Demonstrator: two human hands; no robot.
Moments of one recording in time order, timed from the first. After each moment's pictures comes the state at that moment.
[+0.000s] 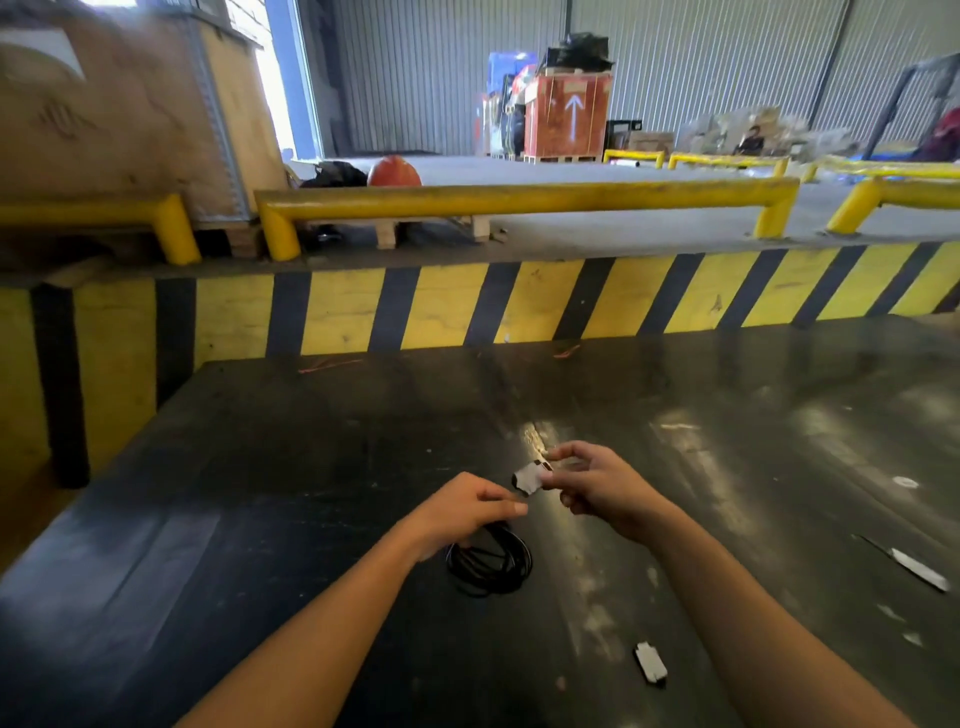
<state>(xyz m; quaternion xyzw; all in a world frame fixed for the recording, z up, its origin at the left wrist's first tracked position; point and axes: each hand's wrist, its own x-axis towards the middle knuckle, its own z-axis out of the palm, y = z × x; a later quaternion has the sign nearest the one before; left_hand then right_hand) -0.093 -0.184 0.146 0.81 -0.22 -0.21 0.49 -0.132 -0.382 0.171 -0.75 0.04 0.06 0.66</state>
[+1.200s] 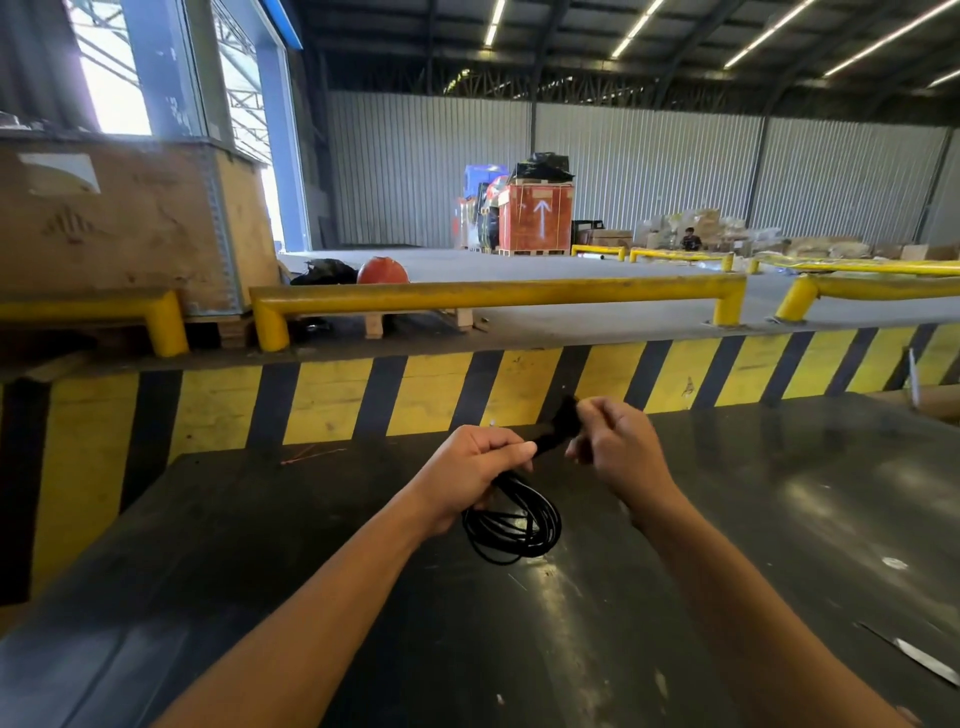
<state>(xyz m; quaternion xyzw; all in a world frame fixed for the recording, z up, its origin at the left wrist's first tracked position) -0.084 -0.195 0.289 0.72 -0.36 -0.07 0.59 -0.126 -0.370 0.294 -0.77 -0.01 -0.28 0.58</state>
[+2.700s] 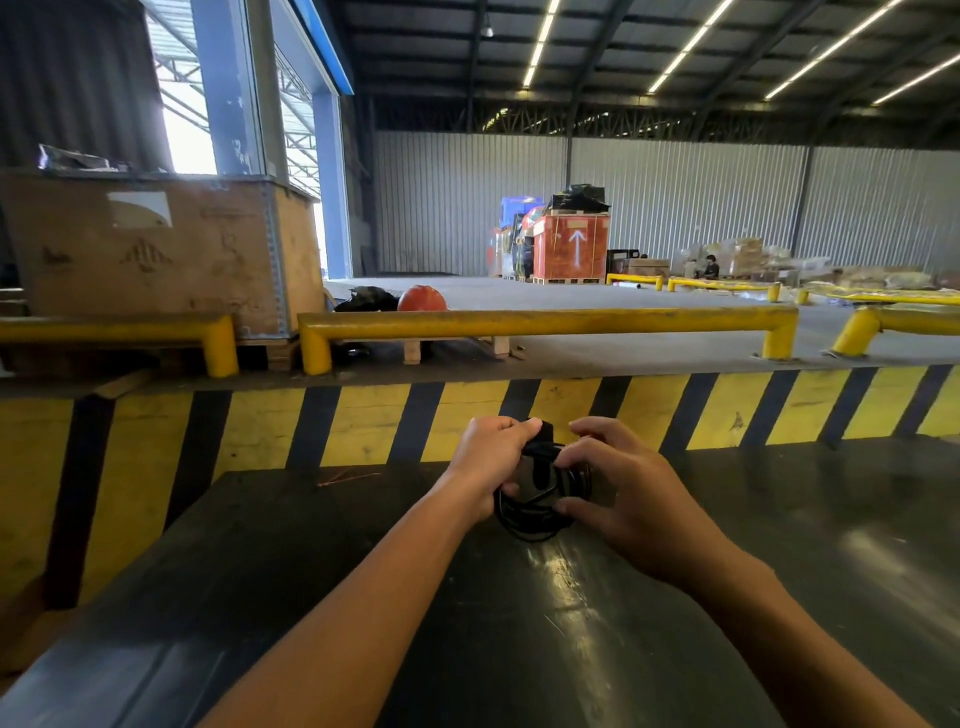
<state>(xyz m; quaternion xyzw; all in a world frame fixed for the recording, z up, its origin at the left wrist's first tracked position) -0.061 -0.195 0.324 0.72 -0.15 -0.03 0.67 -0.141 -0.344 0.307 -0.91 -0.18 -0.30 0.20</state>
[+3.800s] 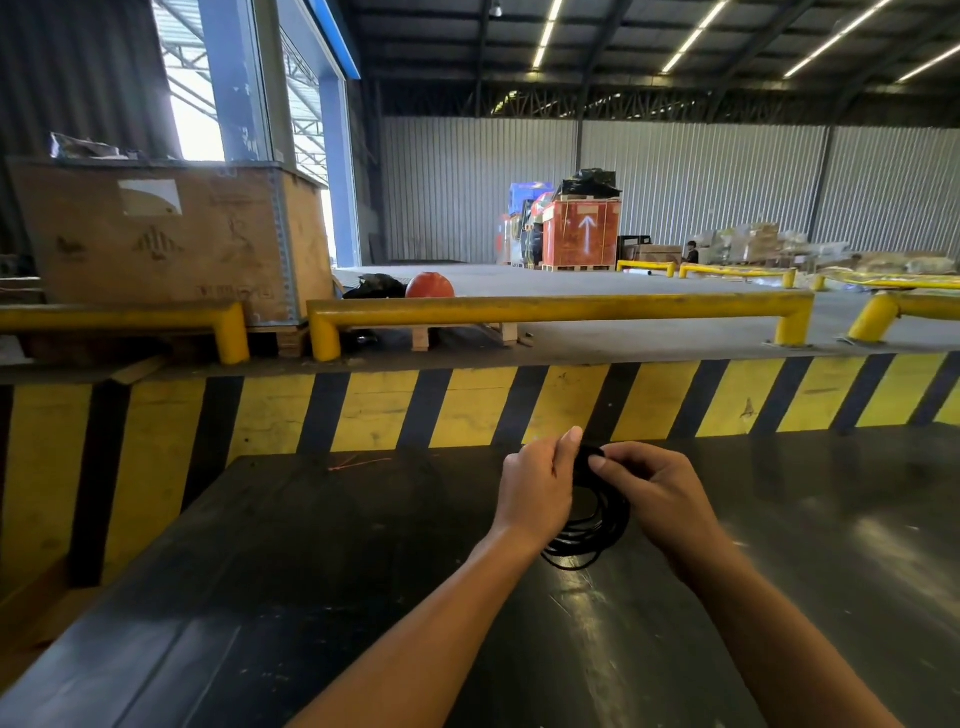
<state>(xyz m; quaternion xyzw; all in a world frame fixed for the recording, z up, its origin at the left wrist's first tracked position) -0.078 -0.226 0.271 0.76 -0.29 0.18 0.56 -0.134 -0.351 0.282 -0.75 -0.10 -0.26 0.61</state>
